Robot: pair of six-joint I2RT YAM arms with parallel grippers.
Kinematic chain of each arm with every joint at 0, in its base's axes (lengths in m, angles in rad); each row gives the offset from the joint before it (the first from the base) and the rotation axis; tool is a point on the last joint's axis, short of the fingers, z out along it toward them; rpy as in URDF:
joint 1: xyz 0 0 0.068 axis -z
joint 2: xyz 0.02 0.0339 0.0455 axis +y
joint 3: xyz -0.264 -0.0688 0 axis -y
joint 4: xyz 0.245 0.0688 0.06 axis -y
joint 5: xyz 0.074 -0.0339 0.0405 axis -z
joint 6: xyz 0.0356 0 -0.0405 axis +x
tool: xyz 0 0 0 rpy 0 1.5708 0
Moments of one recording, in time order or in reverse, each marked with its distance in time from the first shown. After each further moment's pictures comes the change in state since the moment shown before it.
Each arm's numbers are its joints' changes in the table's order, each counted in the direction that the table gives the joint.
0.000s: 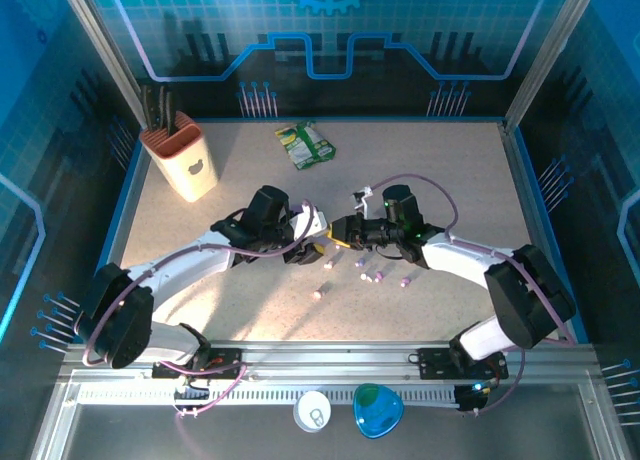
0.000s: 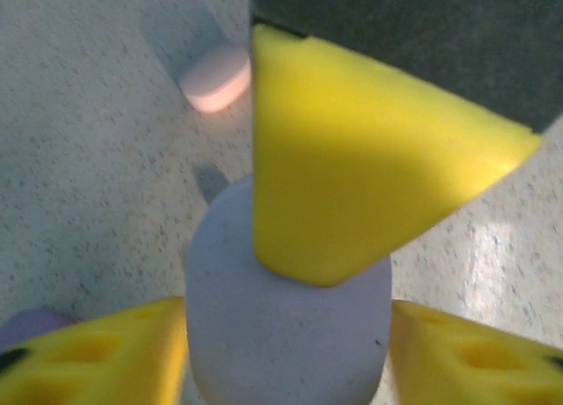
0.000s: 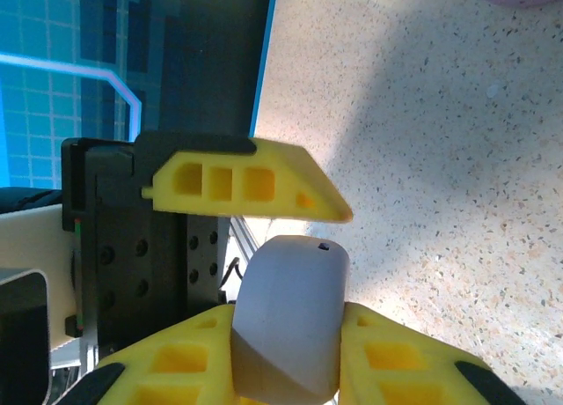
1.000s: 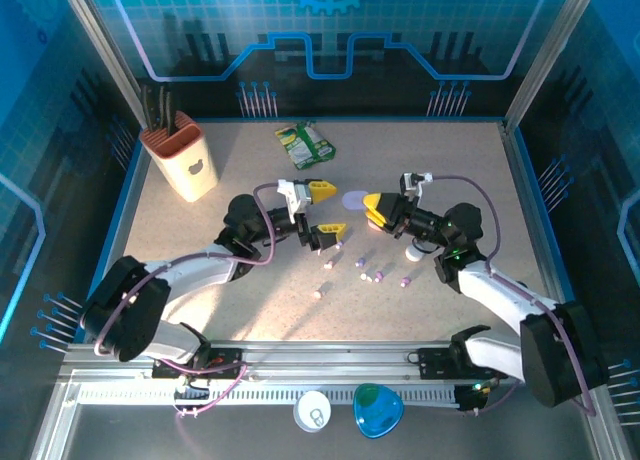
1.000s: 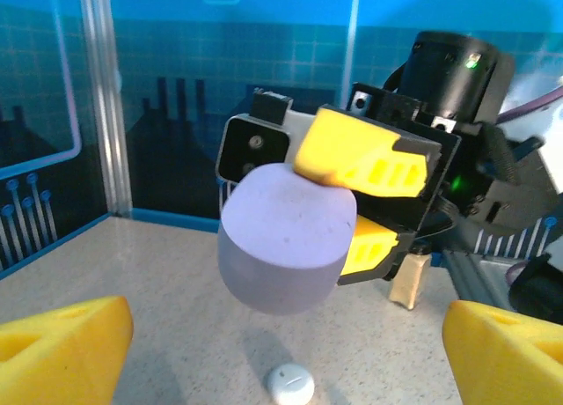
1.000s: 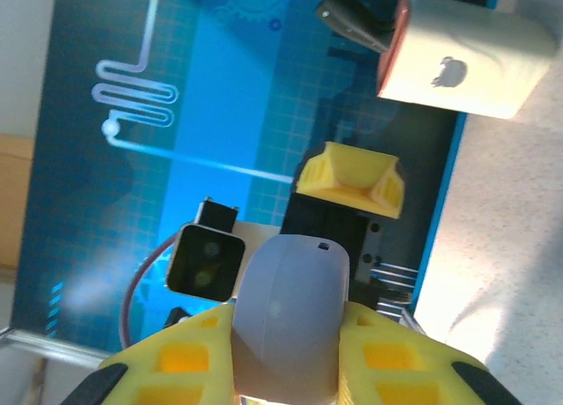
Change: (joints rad) left arm -0.019 0.068 -0.181 1.183 0.307 -0.619; right arm 0.203 -0.304 -0.240 0.670 -0.043 0.623
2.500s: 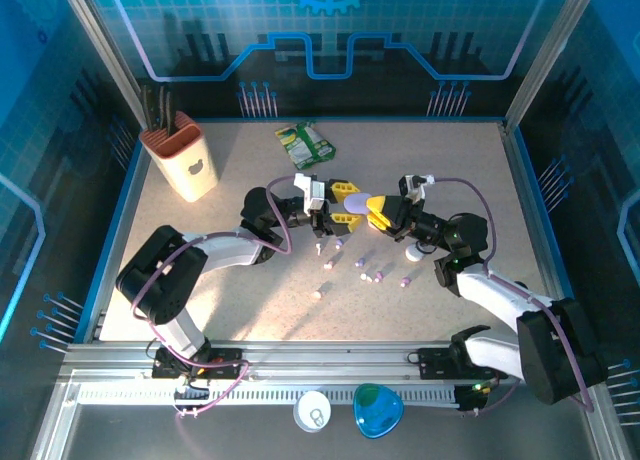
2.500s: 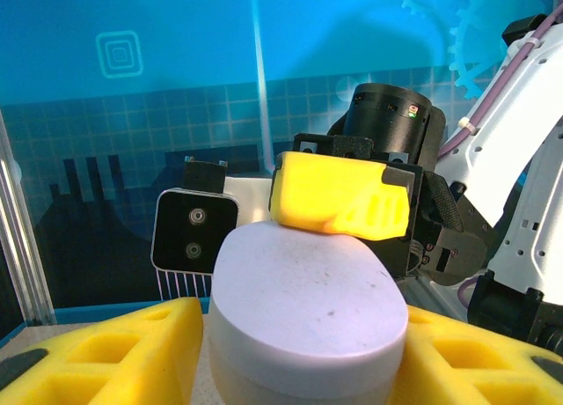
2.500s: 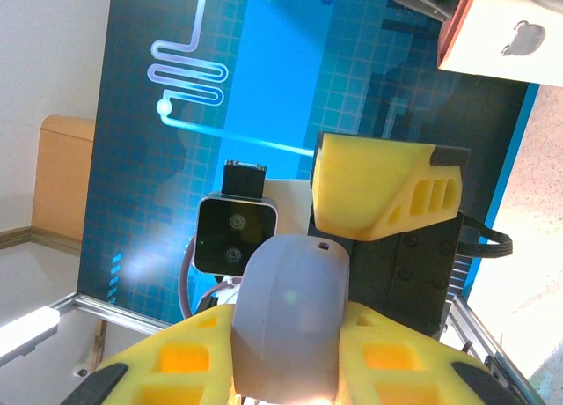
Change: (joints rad) left arm 0.037 0.238 0.173 0.294 0.169 -0.064; right arm 0.000 0.001 -0.040 0.193 -0.032 0.144
